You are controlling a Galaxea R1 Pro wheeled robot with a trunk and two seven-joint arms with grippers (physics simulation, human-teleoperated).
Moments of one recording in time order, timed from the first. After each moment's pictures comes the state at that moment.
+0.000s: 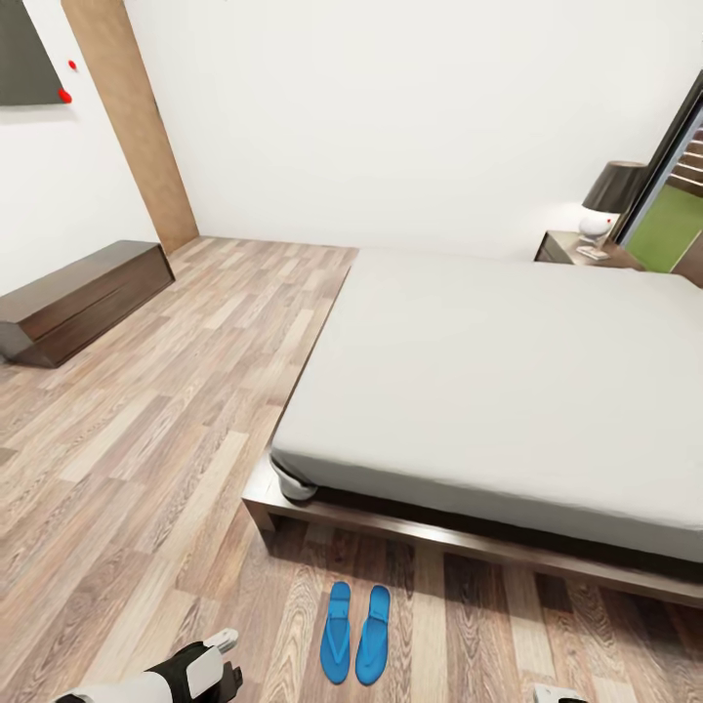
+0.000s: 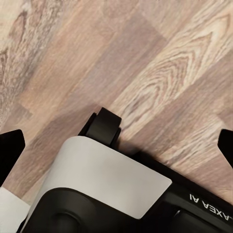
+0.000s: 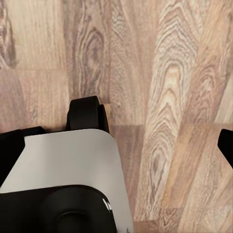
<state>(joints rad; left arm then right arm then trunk) -0.64 -0.02 -0.49 0.03 1.01 0.23 0.32 -0.50 -0.18 1.11 -0.10 -1.27 0.27 -0.03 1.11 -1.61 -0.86</state>
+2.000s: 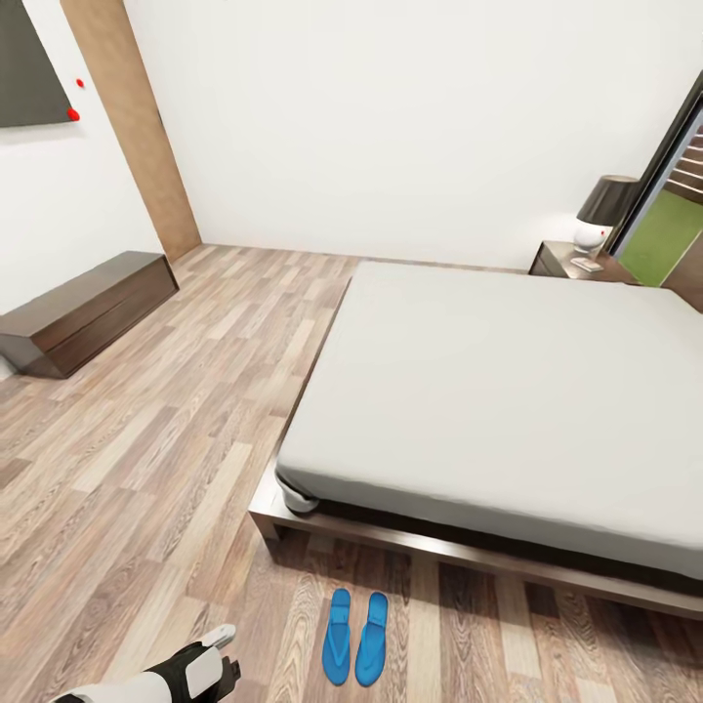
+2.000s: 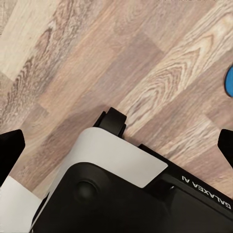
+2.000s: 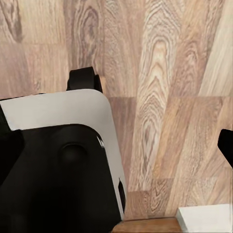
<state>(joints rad) -0.64 -0.01 -0.49 0.03 1.02 0.18 0.32 -0.45 -0.18 1.11 -0.10 -1.27 0.25 -0.03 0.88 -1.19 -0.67</state>
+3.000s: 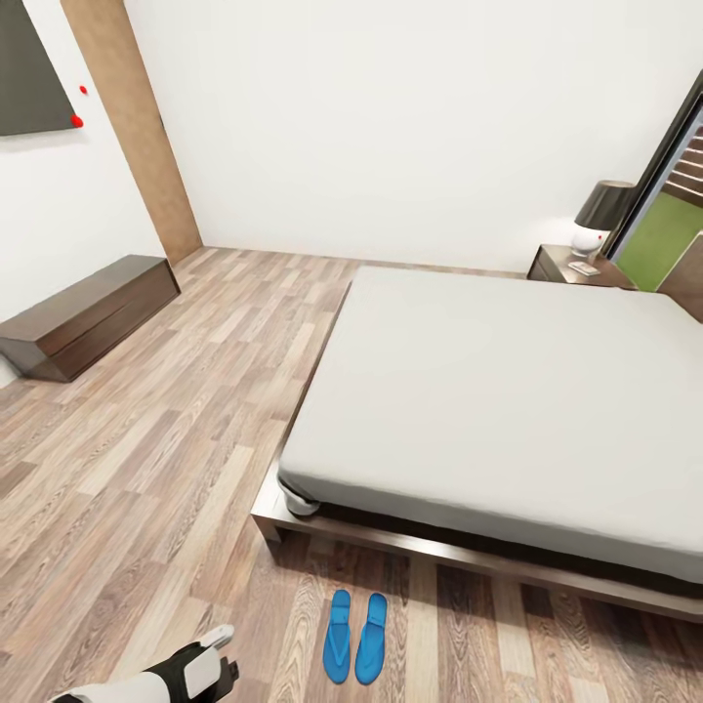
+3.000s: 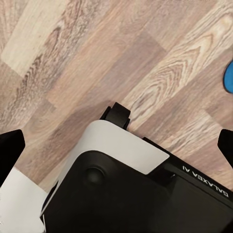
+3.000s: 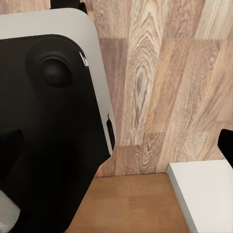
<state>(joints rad) -0.64 -0.01 -0.49 0.03 1.02 0.18 0.32 -0.32 -0.17 1.11 -0.10 -1.27 0.25 -0.03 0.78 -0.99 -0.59</state>
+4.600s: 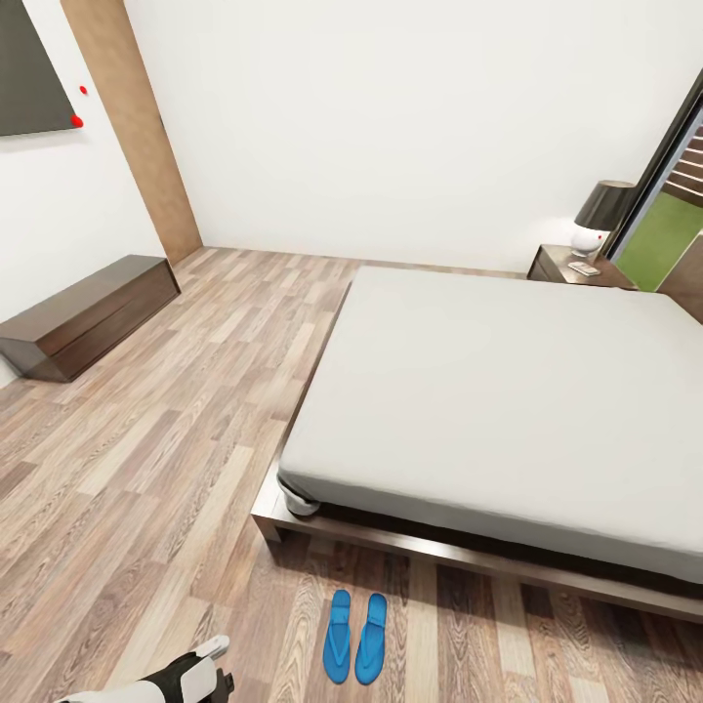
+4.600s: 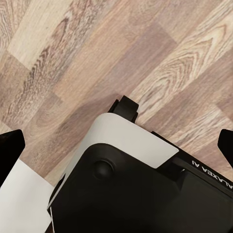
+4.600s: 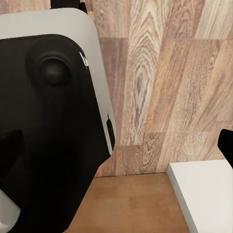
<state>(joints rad) -0.62 -0.01 -0.48 0.05 1.02 0.18 0.32 -0.32 -0.17 1.11 -0.10 -1.27 0.25 -0.03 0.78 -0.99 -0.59</state>
